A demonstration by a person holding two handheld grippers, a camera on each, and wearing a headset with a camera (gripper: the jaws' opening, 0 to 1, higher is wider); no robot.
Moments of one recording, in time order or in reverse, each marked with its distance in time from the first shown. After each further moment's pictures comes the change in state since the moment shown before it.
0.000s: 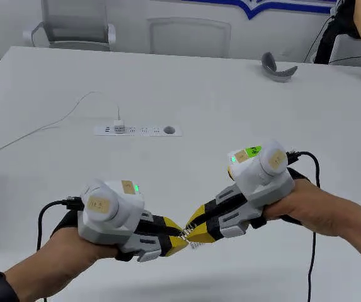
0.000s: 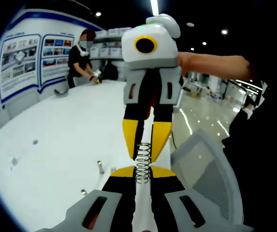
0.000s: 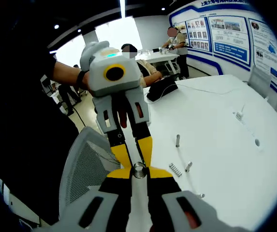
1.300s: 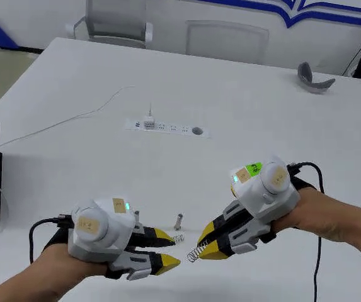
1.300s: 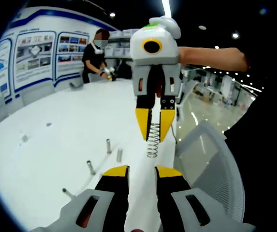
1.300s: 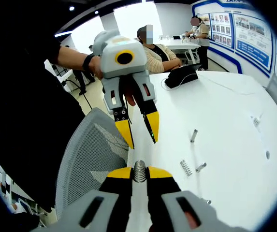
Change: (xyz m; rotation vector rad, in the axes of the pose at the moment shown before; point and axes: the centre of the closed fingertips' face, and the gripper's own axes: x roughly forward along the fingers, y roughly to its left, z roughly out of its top) left arm -0.043 0.001 -0.054 -0.082 -0.020 0.128; right arm 0.030 0.017 -0.019 -0.104 0.137 0.101
